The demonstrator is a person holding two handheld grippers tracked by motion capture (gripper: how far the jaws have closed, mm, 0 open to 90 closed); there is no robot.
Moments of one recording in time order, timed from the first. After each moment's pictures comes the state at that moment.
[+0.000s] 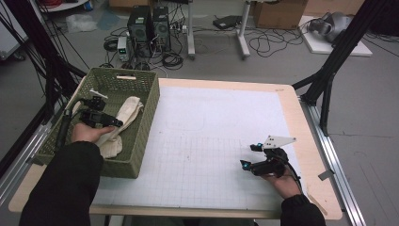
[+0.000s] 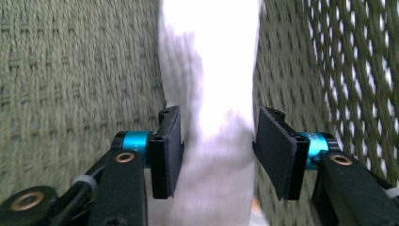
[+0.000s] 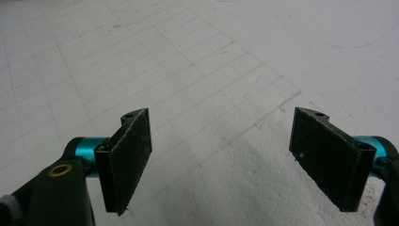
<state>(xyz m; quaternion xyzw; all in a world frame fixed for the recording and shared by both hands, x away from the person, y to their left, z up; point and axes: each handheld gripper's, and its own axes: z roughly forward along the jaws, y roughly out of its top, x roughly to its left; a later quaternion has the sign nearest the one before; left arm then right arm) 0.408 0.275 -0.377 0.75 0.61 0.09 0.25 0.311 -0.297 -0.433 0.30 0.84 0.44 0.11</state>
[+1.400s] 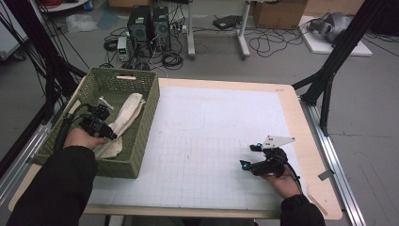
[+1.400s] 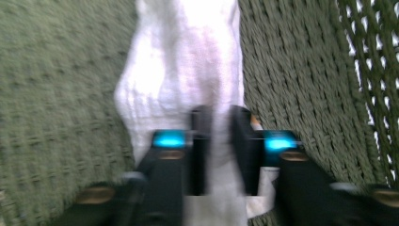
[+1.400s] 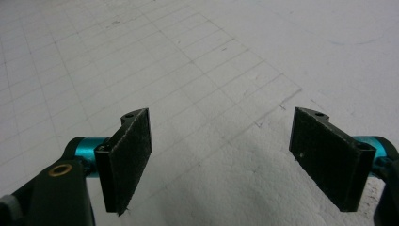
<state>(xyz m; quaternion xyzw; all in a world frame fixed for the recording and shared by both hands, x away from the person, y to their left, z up) 0.390 0.258 -0.380 0.80 0.57 0.08 0.15 0.312 -0.296 -0.434 0.30 0.84 0.43 0.11</state>
